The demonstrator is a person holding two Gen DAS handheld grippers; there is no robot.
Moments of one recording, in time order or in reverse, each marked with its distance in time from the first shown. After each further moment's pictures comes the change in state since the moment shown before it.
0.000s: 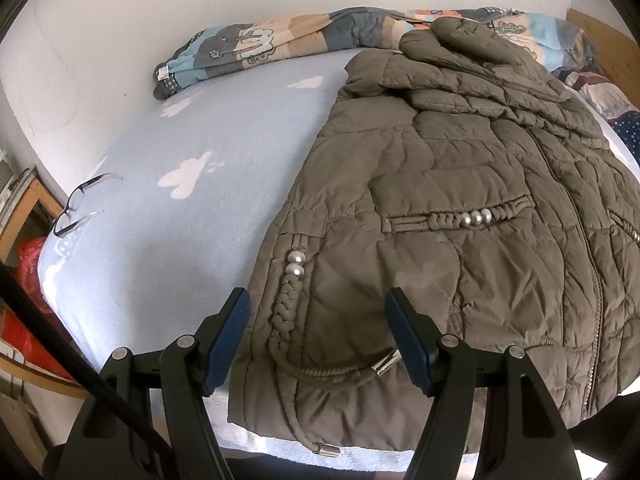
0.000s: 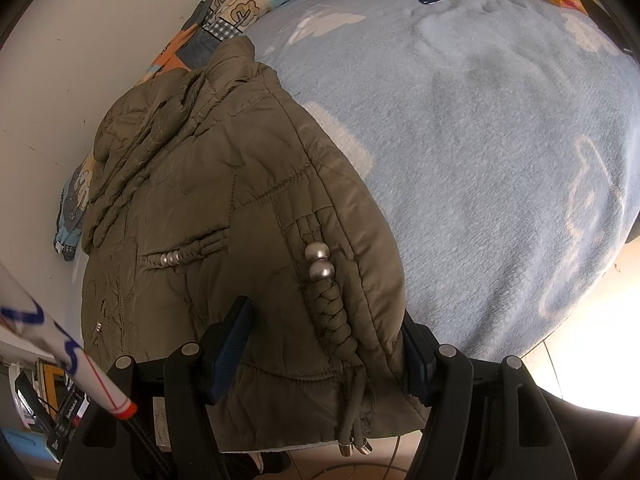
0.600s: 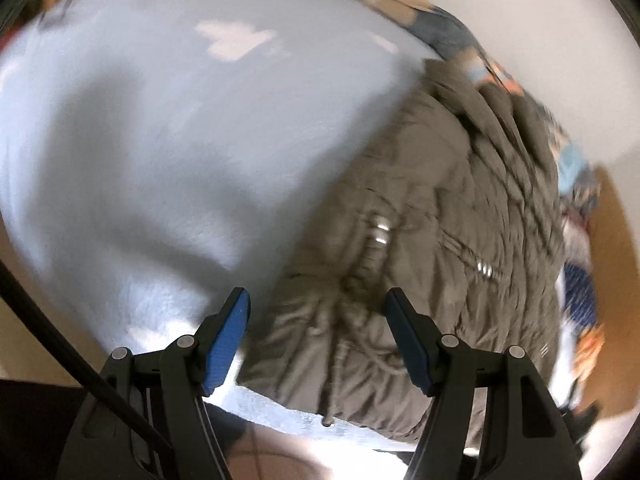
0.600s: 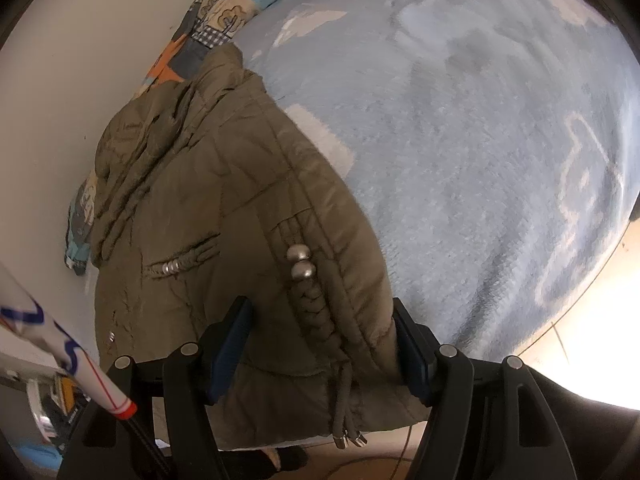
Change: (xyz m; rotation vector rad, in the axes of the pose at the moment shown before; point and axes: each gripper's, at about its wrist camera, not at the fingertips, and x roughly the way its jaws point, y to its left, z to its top) left arm 0.038 0.109 -0.031 -0.617 0.246 -0.384; right arm -0.006 -0.020 0.000 0.086 0.014 0.050
